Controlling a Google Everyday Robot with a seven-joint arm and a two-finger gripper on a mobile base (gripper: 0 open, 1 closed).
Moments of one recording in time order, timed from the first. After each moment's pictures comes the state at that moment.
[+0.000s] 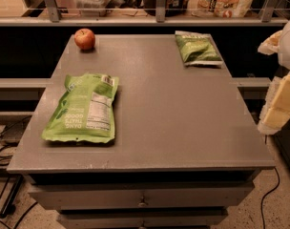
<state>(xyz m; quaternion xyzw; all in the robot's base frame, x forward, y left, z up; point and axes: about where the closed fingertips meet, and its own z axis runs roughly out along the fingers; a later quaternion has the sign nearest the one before) 0.438 -0.217 0.976 -0.60 0.78 -0.03 0.16</state>
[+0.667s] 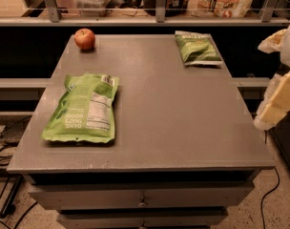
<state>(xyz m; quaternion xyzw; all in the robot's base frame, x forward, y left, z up) 0.448 -0.217 0.975 -0.59 0.78 -0.01 0.20</state>
